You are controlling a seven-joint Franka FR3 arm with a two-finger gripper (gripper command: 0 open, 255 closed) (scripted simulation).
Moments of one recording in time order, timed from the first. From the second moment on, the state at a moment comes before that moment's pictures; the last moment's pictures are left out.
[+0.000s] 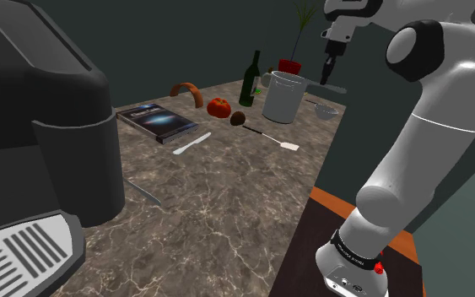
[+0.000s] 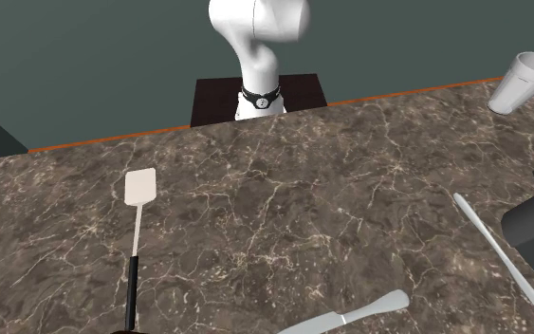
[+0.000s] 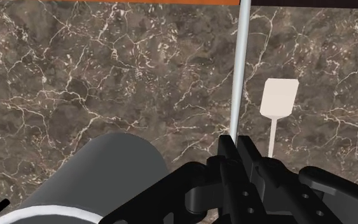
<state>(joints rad) -0.32 0.10 -0.52 -1.47 0.01 1.52 -0.98</state>
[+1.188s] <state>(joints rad) -0.31 0.07 -0.51 -1.74 -0.01 1.77 -0.97</state>
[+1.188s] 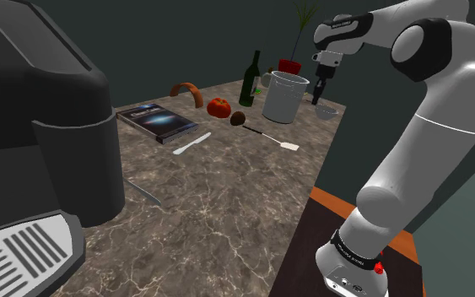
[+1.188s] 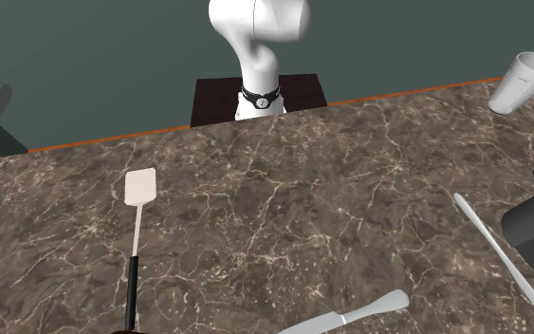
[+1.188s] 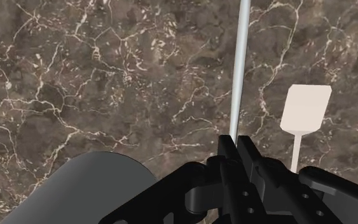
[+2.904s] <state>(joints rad) -0.32 0.15 -0.50 -2.00 0.04 2.10 -0.99</state>
